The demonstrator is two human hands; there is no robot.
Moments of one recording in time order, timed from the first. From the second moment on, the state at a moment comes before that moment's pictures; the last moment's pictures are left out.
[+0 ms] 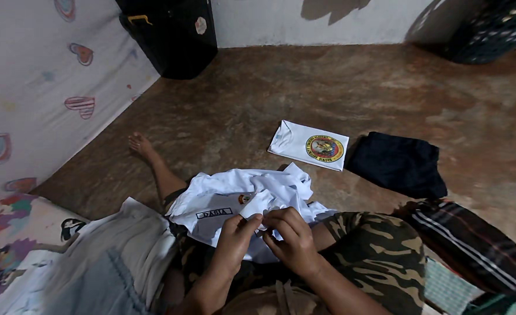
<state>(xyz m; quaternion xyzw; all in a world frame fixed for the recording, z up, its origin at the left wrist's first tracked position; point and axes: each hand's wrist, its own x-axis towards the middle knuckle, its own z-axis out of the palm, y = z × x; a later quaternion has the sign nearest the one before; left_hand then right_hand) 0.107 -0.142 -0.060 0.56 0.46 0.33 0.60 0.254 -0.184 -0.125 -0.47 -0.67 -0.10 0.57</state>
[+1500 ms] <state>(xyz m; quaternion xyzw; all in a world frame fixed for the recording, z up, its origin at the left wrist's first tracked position) 0.107 -0.148 -0.049 0.43 0.41 0.38 0.71 0.257 -0.193 -0.118 -0.40 -0.69 -0.02 0.60</state>
